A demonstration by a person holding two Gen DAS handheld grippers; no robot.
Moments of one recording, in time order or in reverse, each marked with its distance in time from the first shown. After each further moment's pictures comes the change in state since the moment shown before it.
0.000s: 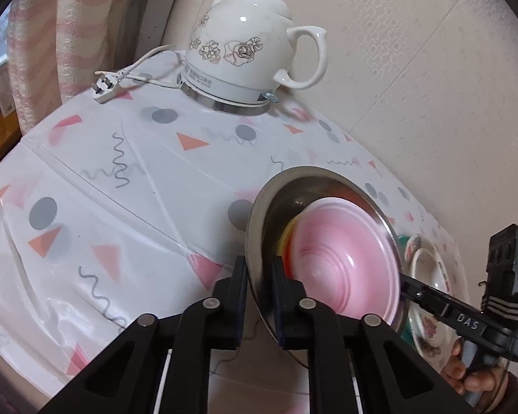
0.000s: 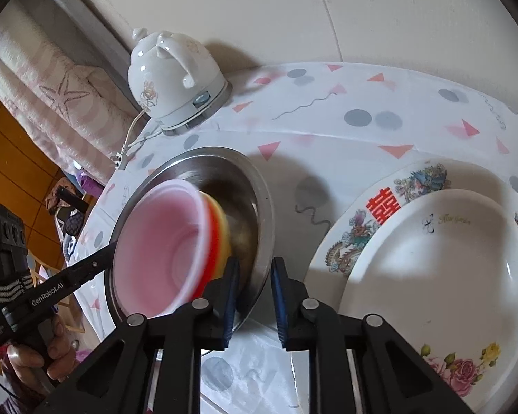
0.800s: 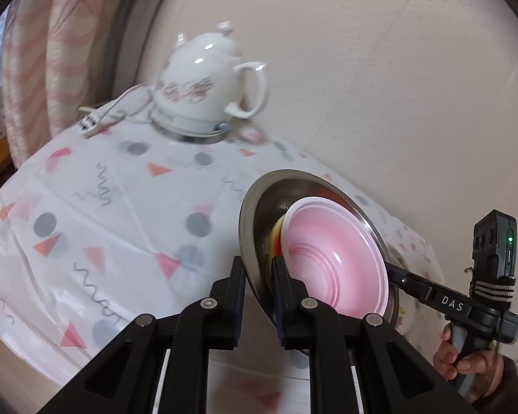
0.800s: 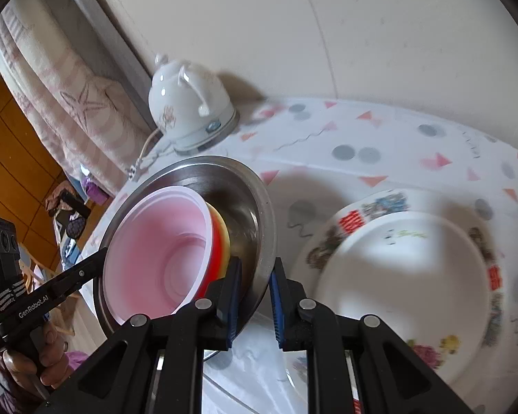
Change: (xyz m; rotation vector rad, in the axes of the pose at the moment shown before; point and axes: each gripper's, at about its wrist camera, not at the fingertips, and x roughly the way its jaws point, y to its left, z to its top) left arm -0.055 -0.043 -0.017 0.079 -0.113 -0.094; right arm -0.056 0.003 -0.007 -0.041 -0.103 -0.020
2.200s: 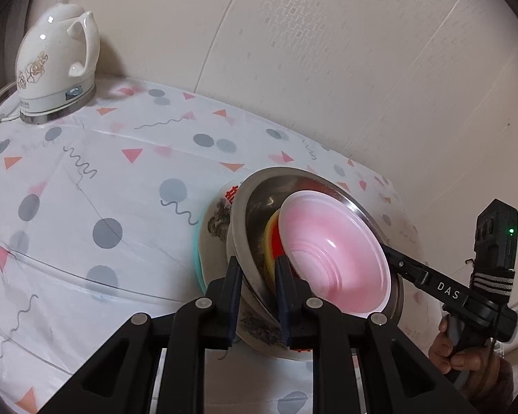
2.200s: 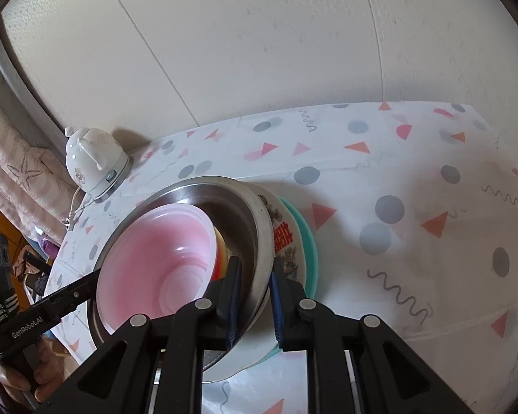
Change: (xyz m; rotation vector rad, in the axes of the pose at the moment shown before) left arm 0.094 -0.134 -0.032 0.171 0.194 -0.135; right arm -0.085 -0.137 -0.046 0.234 -0.113 -0.197
